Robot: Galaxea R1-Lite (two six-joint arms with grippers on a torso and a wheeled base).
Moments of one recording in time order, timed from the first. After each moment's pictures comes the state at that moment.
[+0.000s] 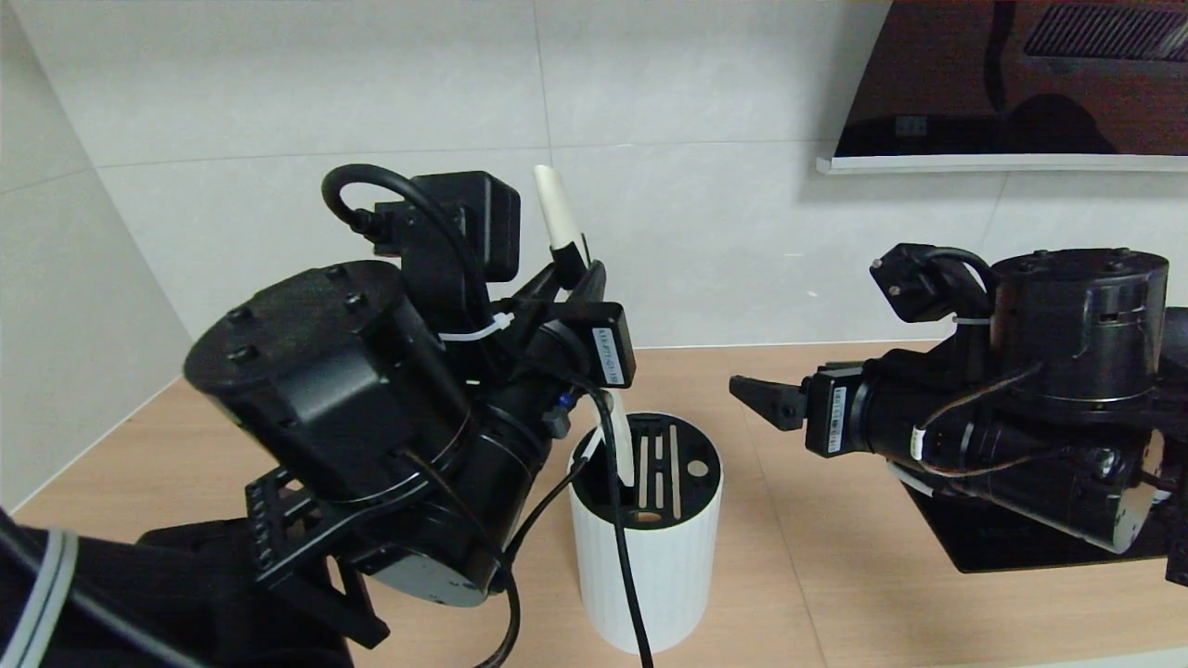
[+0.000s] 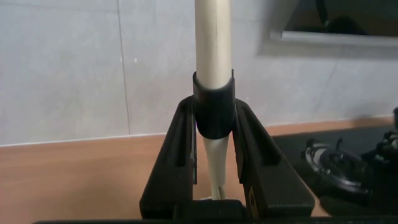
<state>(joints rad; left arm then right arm) -0.90 1.75 -0.81 -1.18 0.65 0.00 0.71 1.57 -0.83 -0.49 -0.20 0.25</state>
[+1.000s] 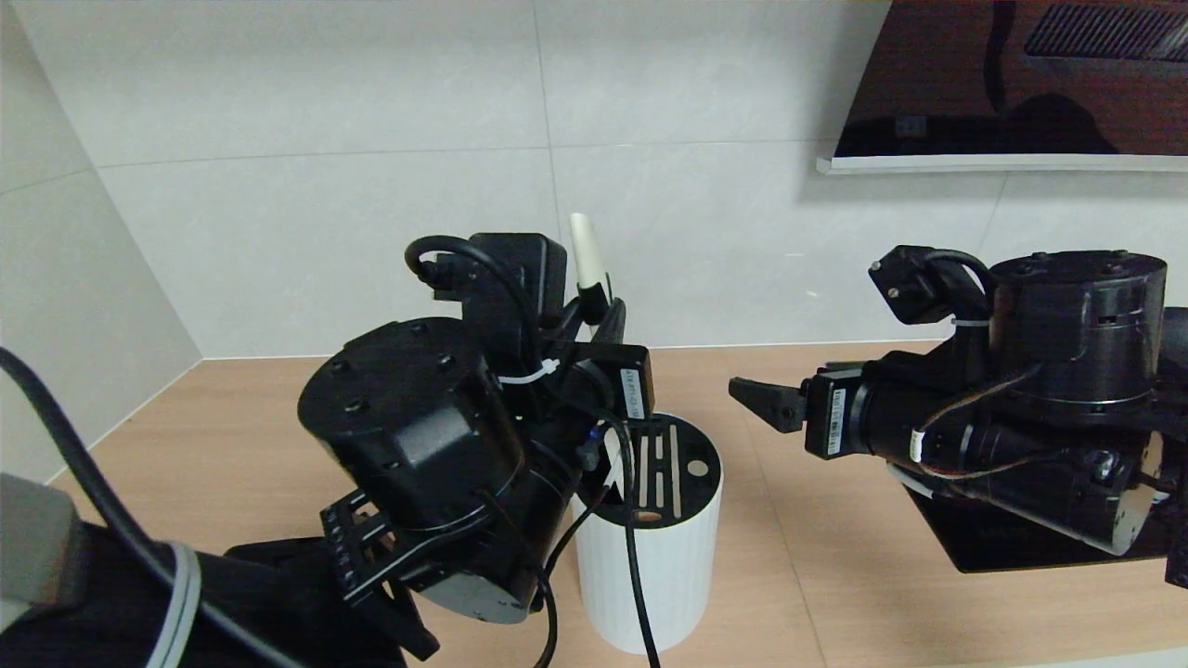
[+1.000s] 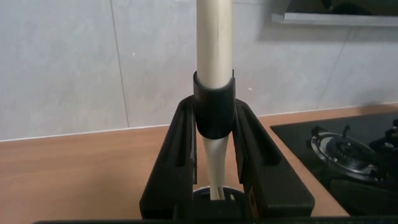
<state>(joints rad) -0.90 1.83 -0.78 -1.24 0.65 0.02 0.71 1.57 -0.83 -0.49 -0.20 0.25</state>
